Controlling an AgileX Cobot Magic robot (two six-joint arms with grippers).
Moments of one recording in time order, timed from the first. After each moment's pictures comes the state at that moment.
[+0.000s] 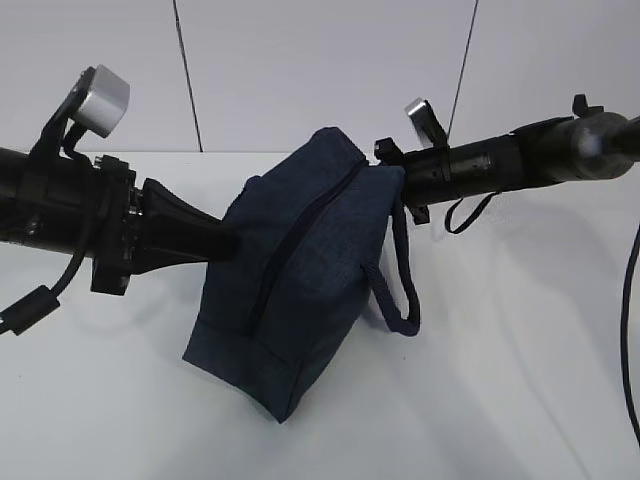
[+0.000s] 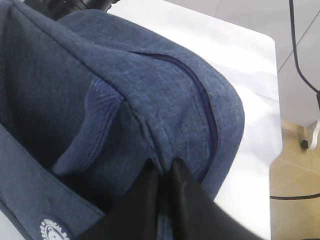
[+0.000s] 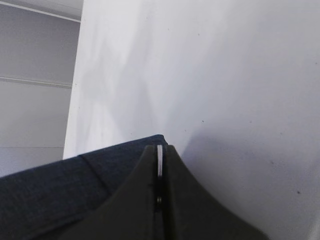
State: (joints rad) left arm -0.25 1.61 -0.82 -1.48 0.96 1.93; right arm 0.06 2.46 -1.78 1.43 1.06 -0.90
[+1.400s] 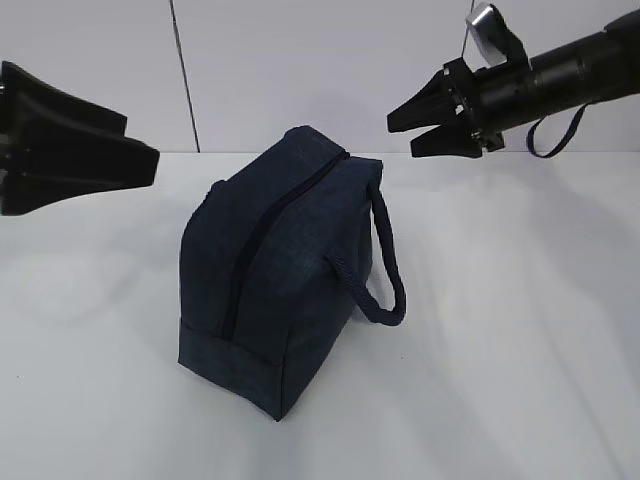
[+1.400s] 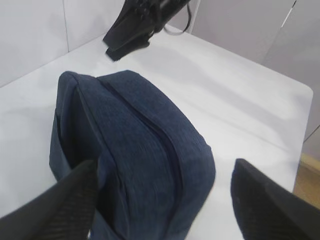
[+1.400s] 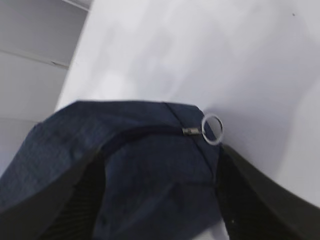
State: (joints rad) left arm -0.17 1.24 -0.82 -1.32 0.88 1.49; right arm -0.05 2.22 -1.78 1.20 1.18 -0.81
